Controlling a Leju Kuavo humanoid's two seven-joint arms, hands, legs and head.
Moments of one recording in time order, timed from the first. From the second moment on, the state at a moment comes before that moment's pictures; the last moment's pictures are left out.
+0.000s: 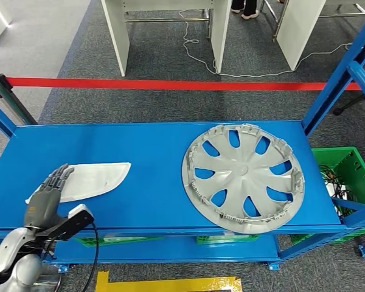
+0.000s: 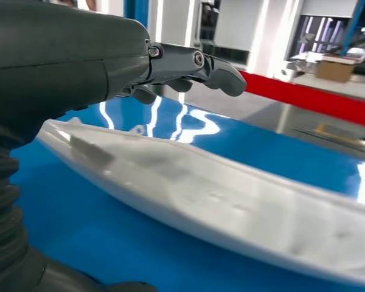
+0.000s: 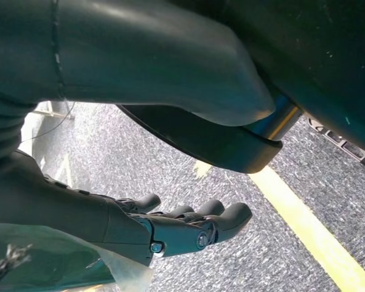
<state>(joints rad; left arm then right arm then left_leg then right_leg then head) -0.04 0.20 -0.24 -1.46 -0.86 0.12 -0.16 -0.11 0.12 0.56 -0.17 0.25 -0.10 0.30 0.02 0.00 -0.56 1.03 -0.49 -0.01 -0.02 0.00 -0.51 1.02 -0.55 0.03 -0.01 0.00</state>
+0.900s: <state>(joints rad) -0.14 0.21 -0.28 -1.24 -1.33 0.35 0.08 -0.11 0.12 0.56 -0.17 0.26 -0.10 0.30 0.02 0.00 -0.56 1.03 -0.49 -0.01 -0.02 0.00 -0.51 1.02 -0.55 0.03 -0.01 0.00</state>
